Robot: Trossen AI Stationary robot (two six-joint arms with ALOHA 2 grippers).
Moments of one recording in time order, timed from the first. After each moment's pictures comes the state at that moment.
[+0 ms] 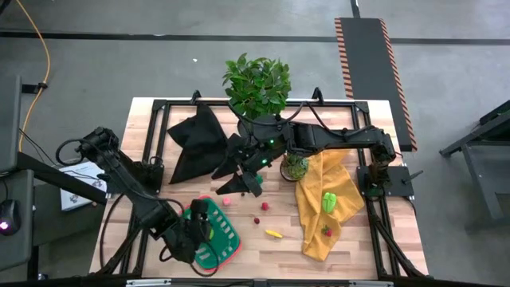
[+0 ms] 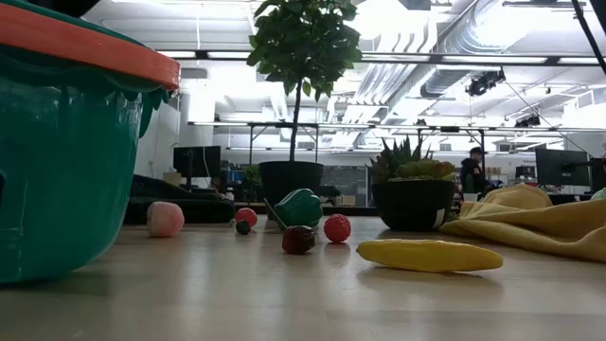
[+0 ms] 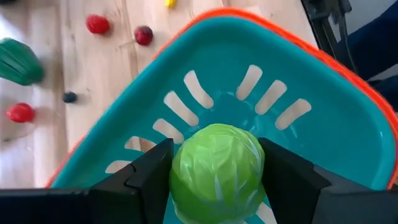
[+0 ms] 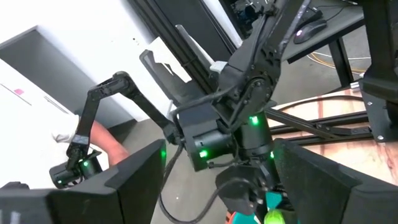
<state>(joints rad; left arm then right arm) -0.70 1.52 1.07 -0.67 -0.38 -0.50 0.10 1.93 2.11 -0.36 -0.47 0.51</state>
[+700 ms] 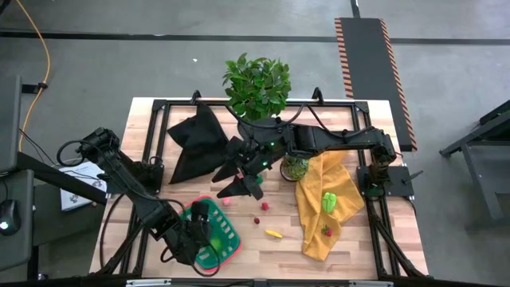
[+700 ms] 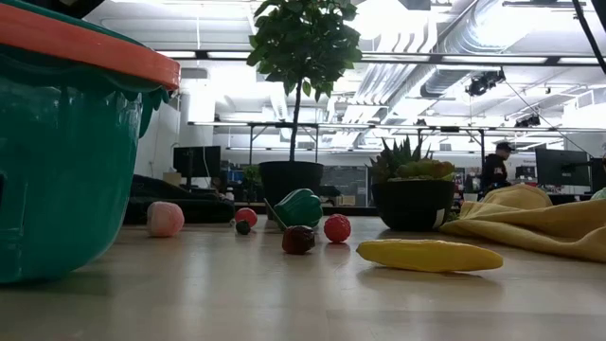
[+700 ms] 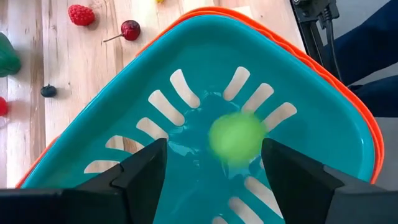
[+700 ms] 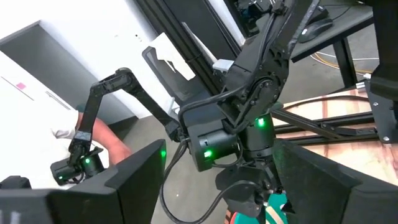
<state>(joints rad) -0.70 1.53 1.07 -0.65 -0.34 -0.55 0.11 1.94 2.11 -0.36 -0.47 0.49</state>
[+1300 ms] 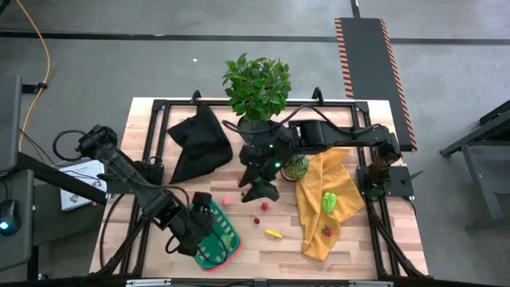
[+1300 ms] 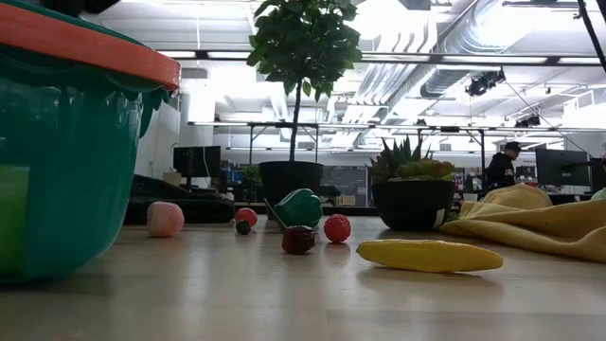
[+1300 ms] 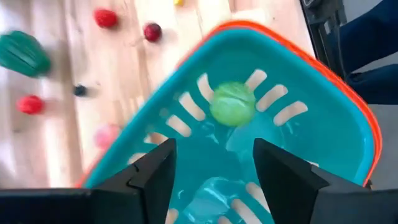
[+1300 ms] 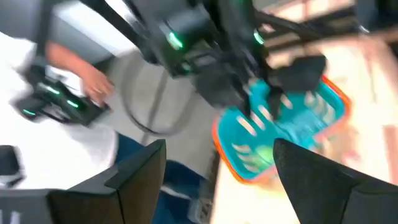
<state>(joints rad) -0.60 1.49 1.19 -0.84 -0.25 -0.46 0.10 1.88 2.11 -0.83 -0.52 0.39</state>
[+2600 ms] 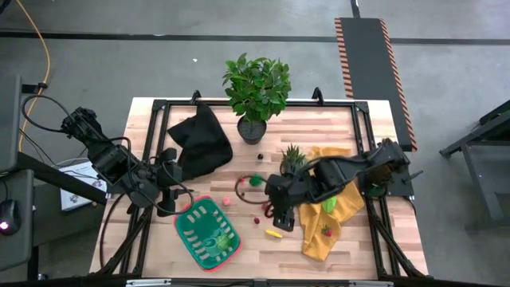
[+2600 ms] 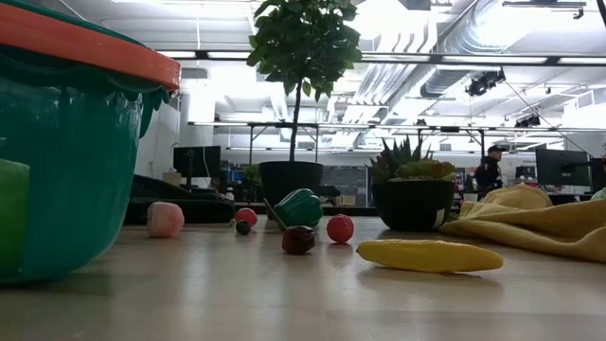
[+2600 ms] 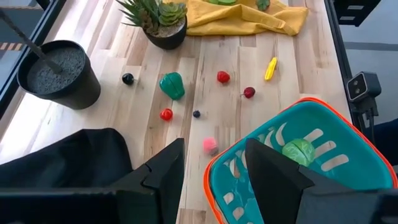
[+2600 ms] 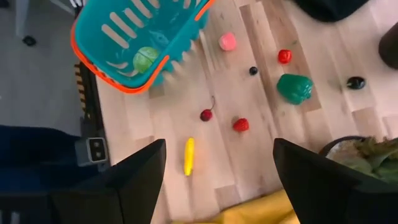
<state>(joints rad) -0.60 1.06 1.23 -1.13 -0.57 -0.61 0.41 1.87 2.11 -1.32 0.17 0.63</state>
